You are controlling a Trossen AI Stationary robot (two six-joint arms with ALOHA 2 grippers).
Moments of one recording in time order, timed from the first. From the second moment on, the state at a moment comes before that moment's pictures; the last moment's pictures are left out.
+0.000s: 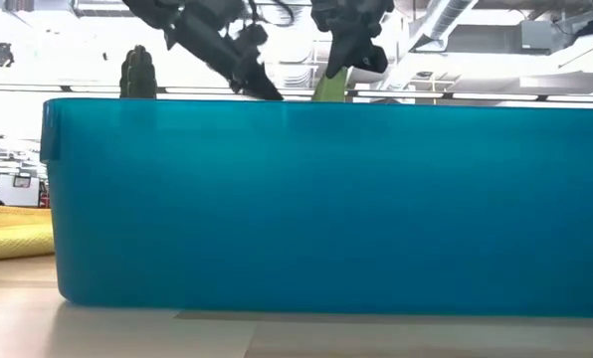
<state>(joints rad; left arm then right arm) 0.56 1.49 1.15 -0.19 0.18 0.36 -0.20 1.82 1.87 -1.16 -0.11 0.24</state>
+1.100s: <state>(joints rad) 0.43 1.59 0.80 0.05 -0.01 0.25 -0.23 1.82 1.87 -1.14 -0.13 0.18</state>
